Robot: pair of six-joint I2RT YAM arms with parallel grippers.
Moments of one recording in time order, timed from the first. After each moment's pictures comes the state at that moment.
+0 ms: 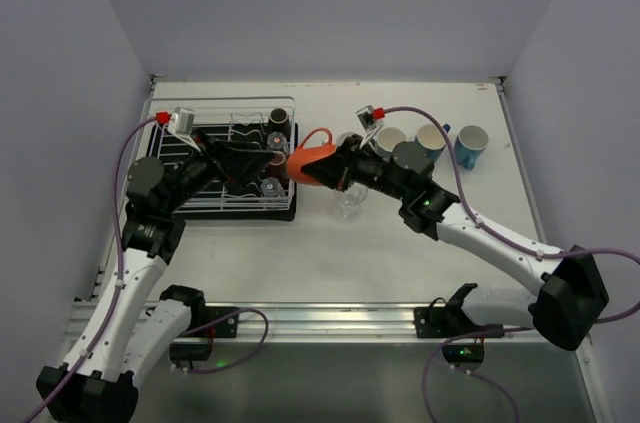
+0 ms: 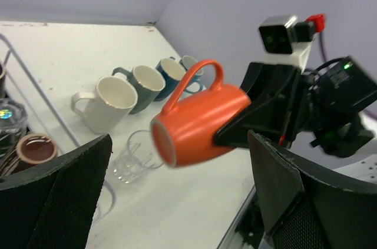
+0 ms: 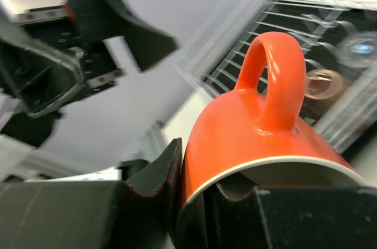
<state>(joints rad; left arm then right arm) -0.20 0.77 0.73 0.18 0.61 -0.75 0.77 1.25 0.86 0.44 -0.37 0.77</state>
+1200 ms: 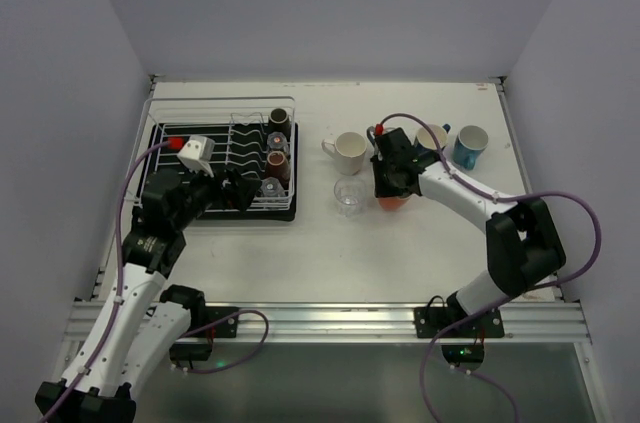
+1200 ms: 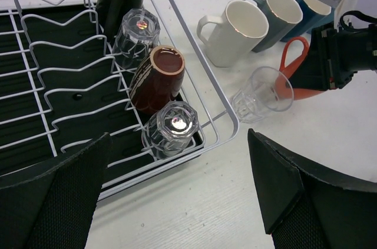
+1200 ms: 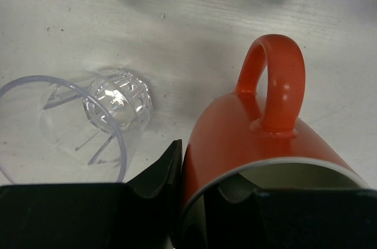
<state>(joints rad) -0.23 0.65 0.66 -0.27 0.30 -0.28 0.50 1.54 1.04 -0.52 0.09 0.35</state>
